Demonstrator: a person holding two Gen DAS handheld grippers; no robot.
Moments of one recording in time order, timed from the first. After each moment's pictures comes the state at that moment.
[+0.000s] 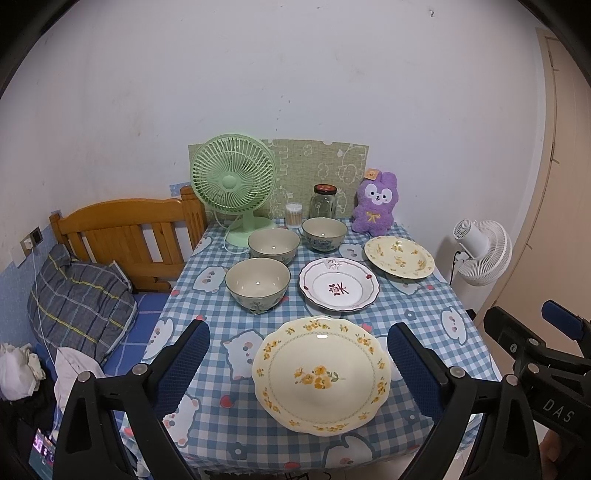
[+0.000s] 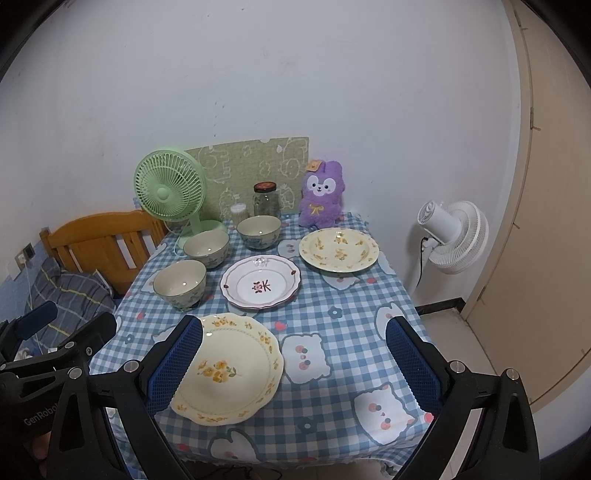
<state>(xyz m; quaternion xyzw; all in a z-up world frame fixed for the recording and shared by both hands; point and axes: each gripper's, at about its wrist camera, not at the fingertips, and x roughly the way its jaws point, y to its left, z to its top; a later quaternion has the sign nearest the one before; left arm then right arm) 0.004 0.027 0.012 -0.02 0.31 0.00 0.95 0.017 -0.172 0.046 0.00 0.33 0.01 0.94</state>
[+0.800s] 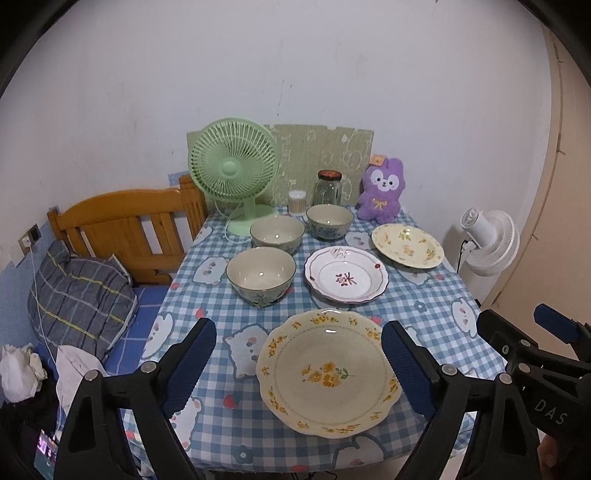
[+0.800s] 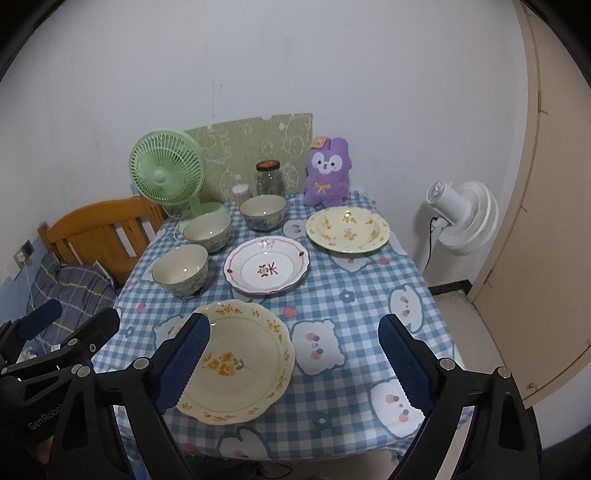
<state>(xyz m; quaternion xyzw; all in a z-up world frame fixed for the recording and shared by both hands) 0.017 0.026 -0.009 -0.01 0.33 0.00 0.94 0.036 -0.156 0.016 0.01 0.37 0.01 0.93</state>
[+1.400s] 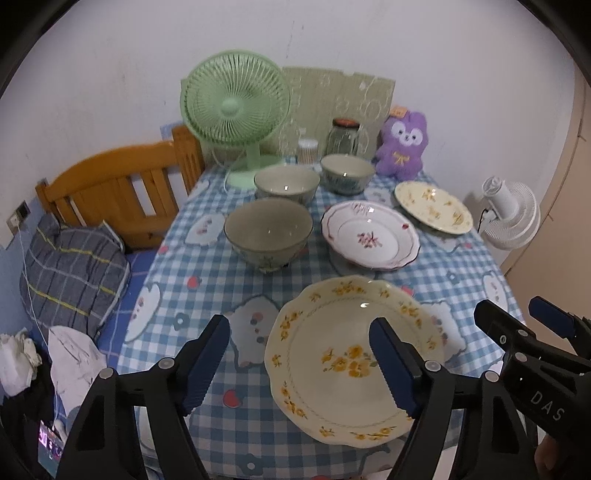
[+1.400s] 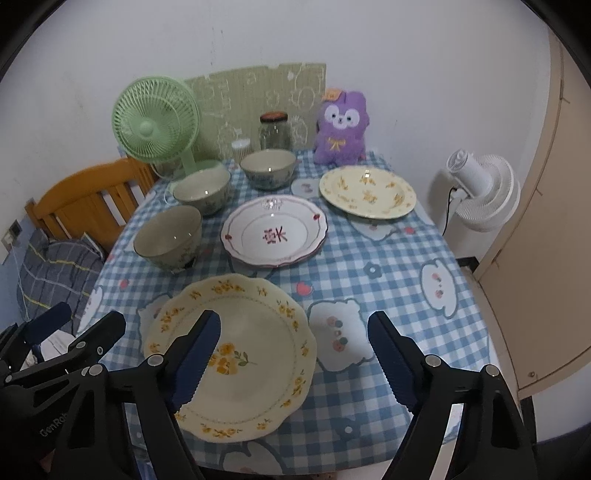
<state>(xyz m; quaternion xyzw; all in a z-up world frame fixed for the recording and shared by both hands) 0.074 0.042 -0.074 -0.02 0.41 0.00 0.91 0.091 -0.126 -0.048 0.00 0.44 0.00 0.90</state>
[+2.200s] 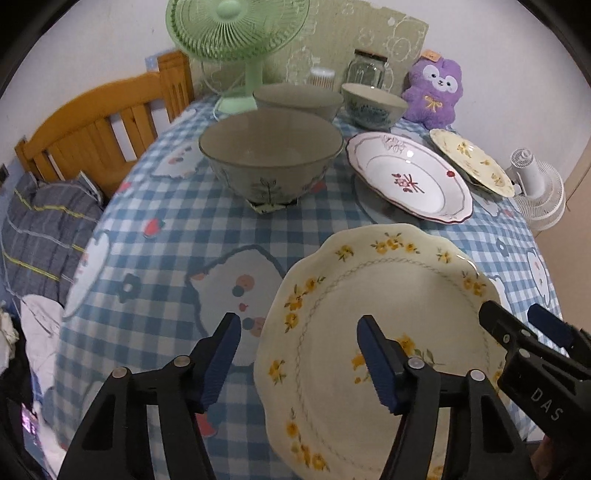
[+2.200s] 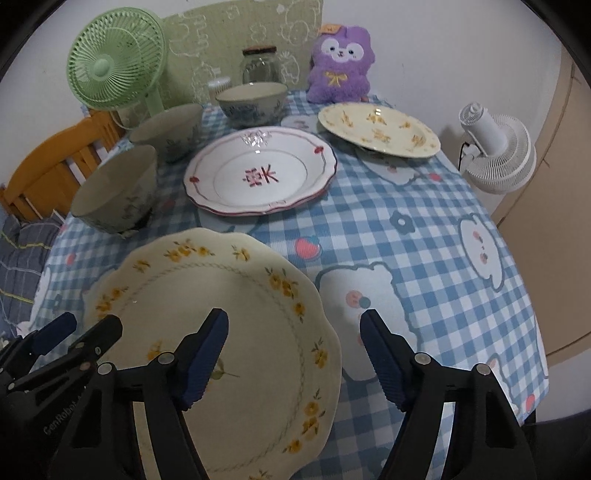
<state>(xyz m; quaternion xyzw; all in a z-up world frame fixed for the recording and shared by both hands) 0.138 0.057 -0.173 -0.05 0.49 0.00 0.87 0.145 -0.117 -0.149 0.00 0.51 -0.03 0.86</state>
